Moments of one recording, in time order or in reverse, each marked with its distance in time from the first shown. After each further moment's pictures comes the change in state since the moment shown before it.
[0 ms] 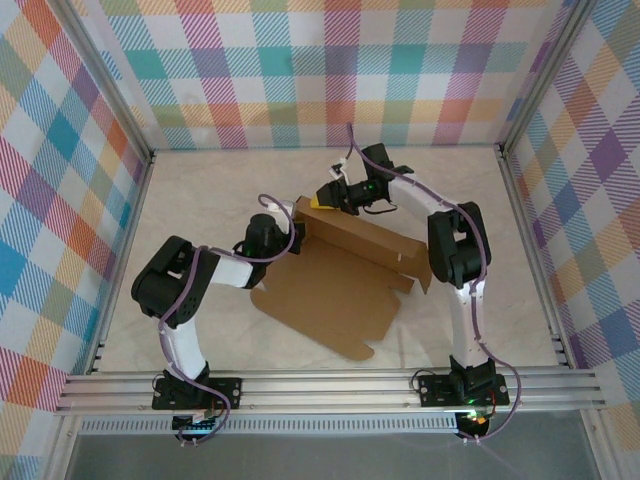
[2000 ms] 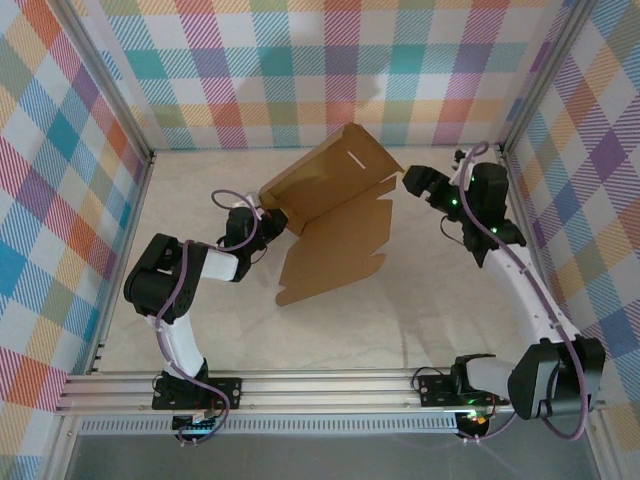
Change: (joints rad) left arm 0.143 0.001 0.001 0.043 0.087 -0.703; right arm -0.299 -1.030 -0.822 0.461 0.698 0.305
